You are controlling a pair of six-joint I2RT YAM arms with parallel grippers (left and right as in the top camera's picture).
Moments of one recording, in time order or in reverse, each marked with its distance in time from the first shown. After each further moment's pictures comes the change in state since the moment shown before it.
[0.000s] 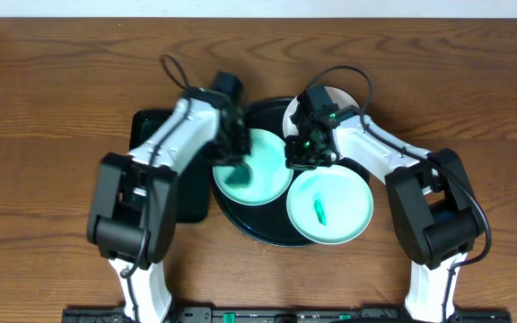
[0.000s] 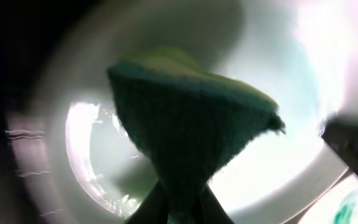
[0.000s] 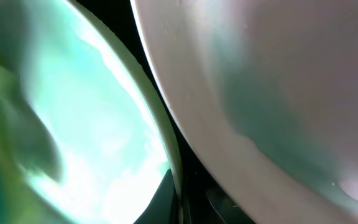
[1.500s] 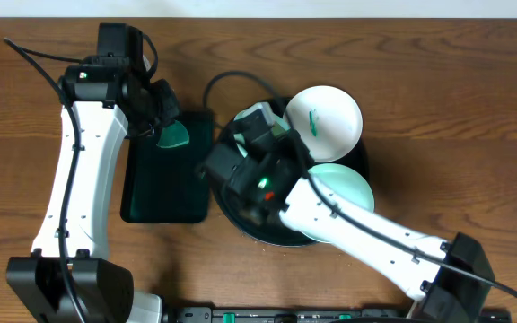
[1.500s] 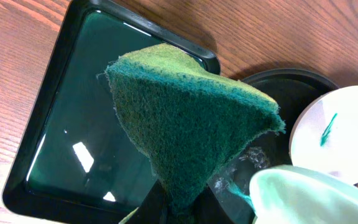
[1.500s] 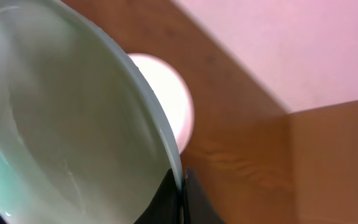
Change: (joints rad) left arm 0.279 -0.345 0.191 -0.214 -0.130 -0.066; right arm 0.574 -0.266 0.245 -0.457 1.404 -0.069
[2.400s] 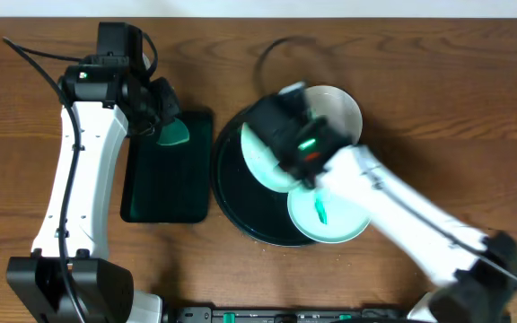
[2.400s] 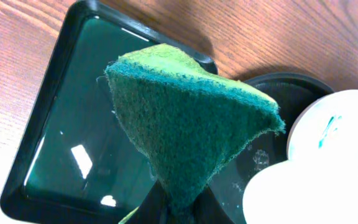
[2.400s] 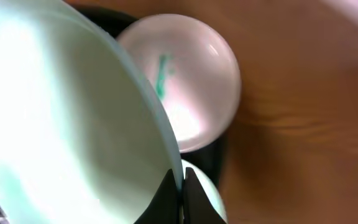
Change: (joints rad) left arm 0.000 0.000 0.000 0.016 0.000 -0.001; right arm -0.261 -0.075 0.002 0.023 -0.489 0.038
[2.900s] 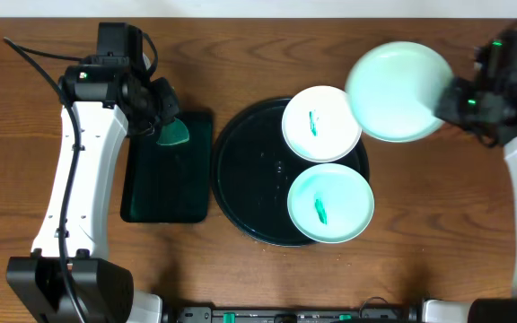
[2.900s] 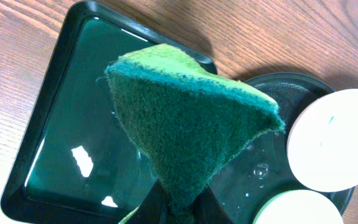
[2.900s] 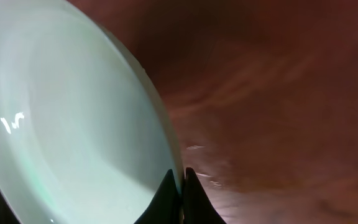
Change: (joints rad) left arm 0.000 0.000 0.000 0.001 0.000 0.008; right arm -0.919 -0.202 -0.046 0.003 -0.644 -0.090
